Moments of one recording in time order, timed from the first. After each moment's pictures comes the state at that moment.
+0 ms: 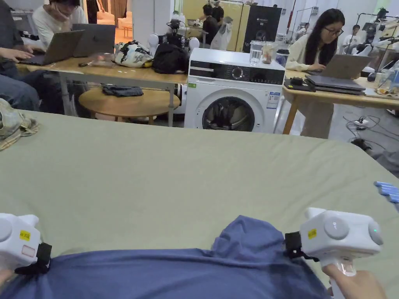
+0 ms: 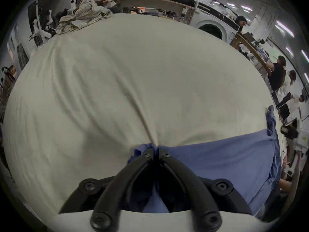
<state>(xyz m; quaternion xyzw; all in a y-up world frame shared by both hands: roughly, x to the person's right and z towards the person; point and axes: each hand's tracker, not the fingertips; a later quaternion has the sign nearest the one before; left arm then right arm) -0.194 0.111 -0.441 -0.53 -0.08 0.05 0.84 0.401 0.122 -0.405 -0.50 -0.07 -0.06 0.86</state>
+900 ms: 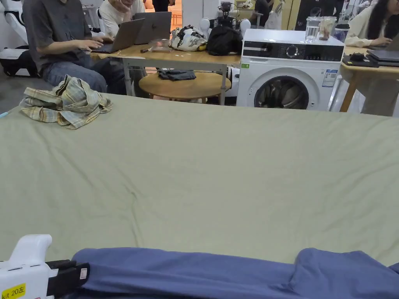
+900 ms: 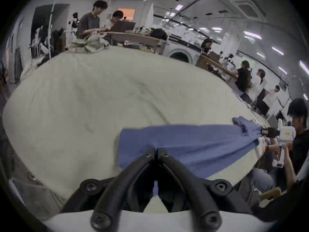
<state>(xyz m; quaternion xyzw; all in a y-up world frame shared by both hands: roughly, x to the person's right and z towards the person) -0.263 0.134 -0.169 -0.40 -0.16 0.08 0.90 0.369 0.147 -0.085 -0.39 -0.04 -0.11 0.91</state>
